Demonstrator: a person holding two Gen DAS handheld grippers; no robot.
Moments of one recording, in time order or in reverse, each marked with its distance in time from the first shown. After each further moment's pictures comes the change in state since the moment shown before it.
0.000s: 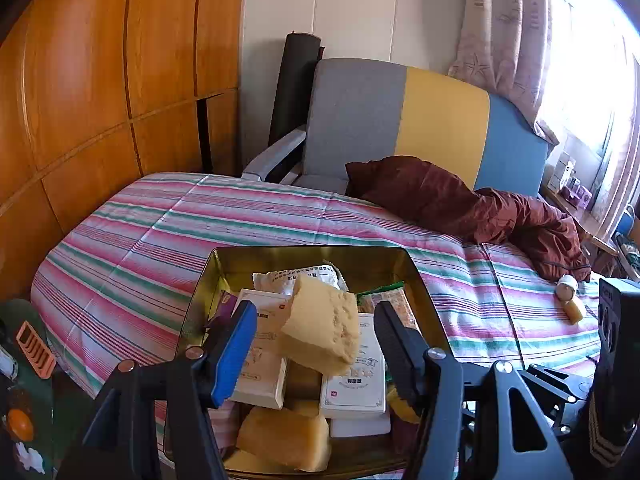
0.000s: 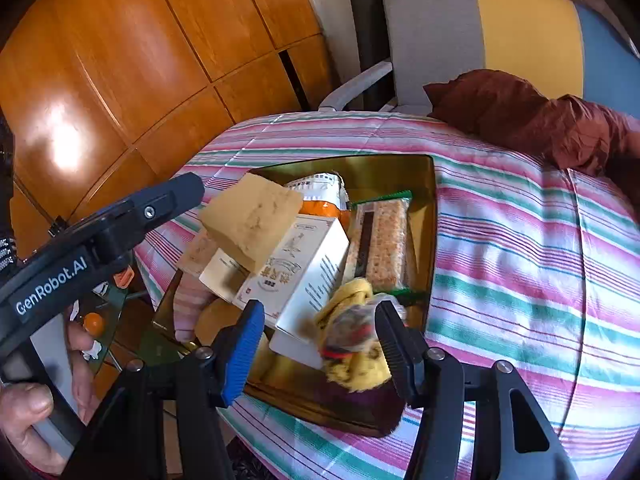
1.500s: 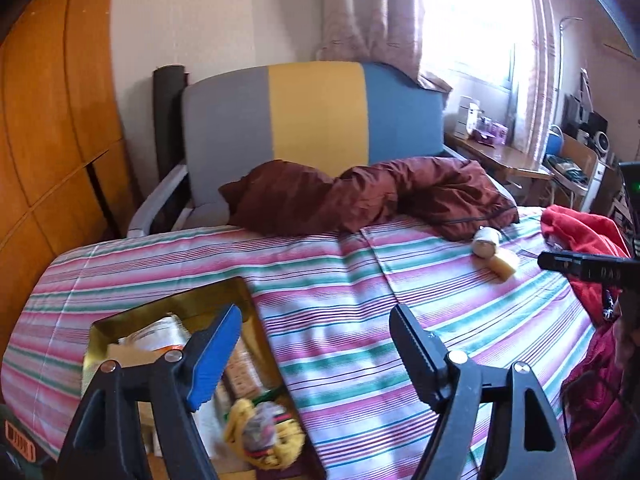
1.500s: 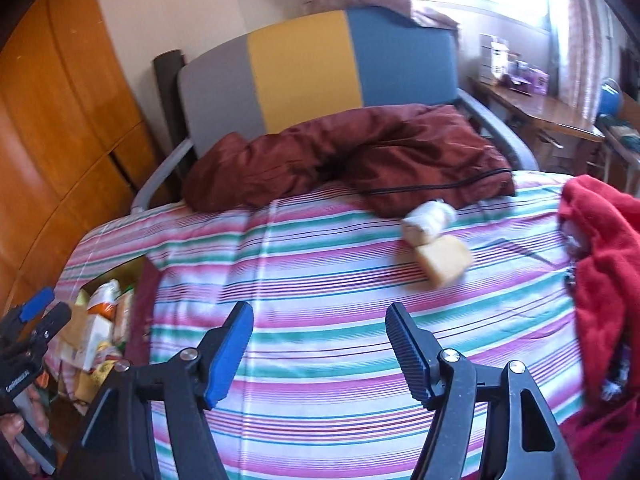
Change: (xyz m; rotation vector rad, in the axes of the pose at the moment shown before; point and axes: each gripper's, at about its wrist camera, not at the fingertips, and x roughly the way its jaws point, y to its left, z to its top) left arm 0.005 -0.169 0.013 0.321 -0.016 -0.229; right arm -0.209 -0.234 -0.025 0.351 -0.212 -0.484
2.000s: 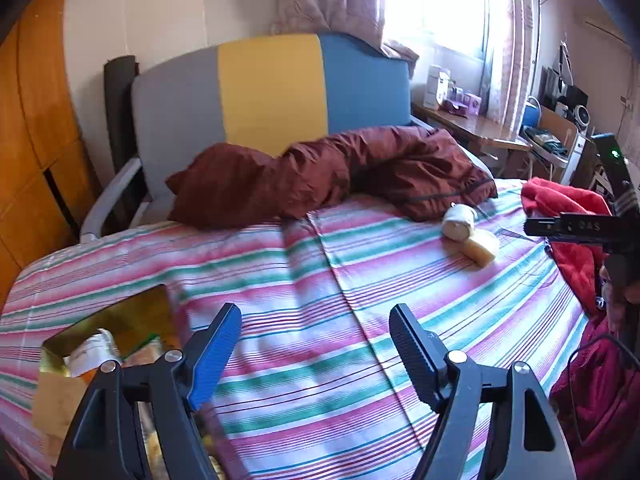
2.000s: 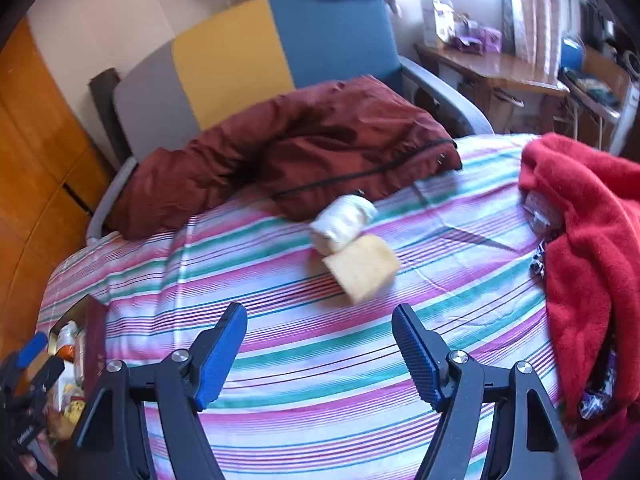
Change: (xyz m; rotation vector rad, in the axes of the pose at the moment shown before) left arm 0.061 -0.061 0.014 0.069 0.091 -0.092; right arm 0.039 -0.094 0.031 0.152 0.064 -0.093
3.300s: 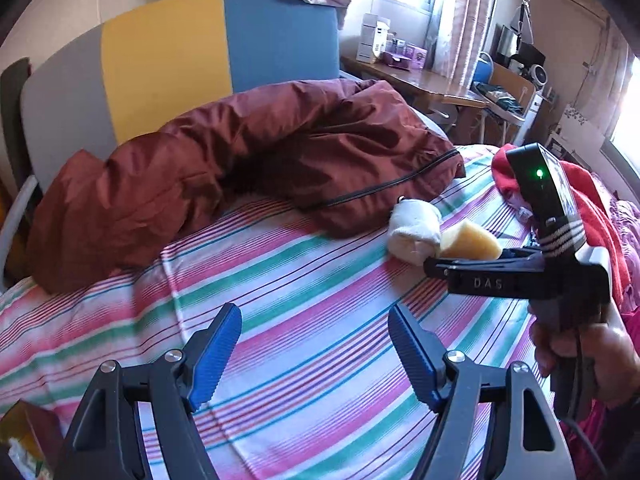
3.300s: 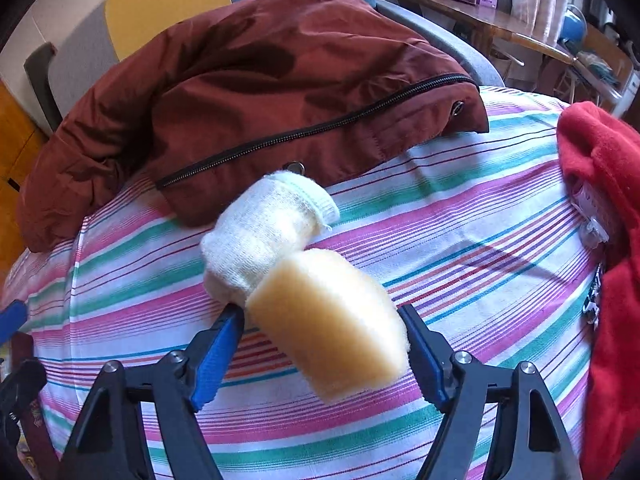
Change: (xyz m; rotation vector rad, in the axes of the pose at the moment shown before) left arm 0.161 -0.097 0.080 0.120 0.140 -0.223; right arm 0.147 -0.040 0.045 0.034 0.147 -0.124
